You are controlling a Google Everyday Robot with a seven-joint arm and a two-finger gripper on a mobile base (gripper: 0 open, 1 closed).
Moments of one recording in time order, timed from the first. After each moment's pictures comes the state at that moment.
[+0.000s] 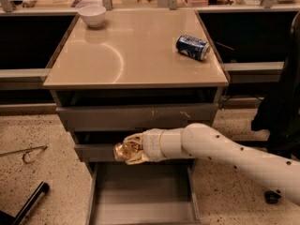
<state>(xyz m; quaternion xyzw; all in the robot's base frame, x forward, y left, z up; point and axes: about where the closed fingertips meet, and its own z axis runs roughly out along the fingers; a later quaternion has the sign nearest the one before) 0.508 0.059 0.647 -0.73 0.48 0.11 0.47</state>
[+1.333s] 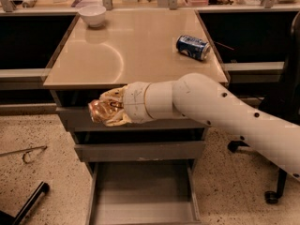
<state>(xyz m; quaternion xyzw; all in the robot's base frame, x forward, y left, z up) 0.518 0.101 0.841 -0.74 0.40 0.03 0.53</state>
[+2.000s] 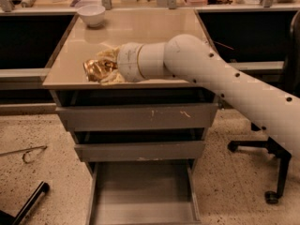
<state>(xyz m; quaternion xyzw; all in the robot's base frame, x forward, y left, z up) 0.606 0.114 0.903 -0.73 0.37 -0.01 0.58</state>
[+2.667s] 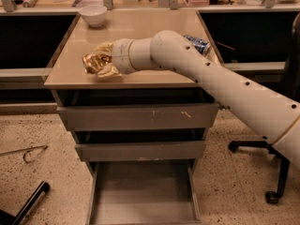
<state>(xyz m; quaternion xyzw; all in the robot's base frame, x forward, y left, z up) 0.679 0.140 0.879 -0.73 0.38 -0.01 0.58</state>
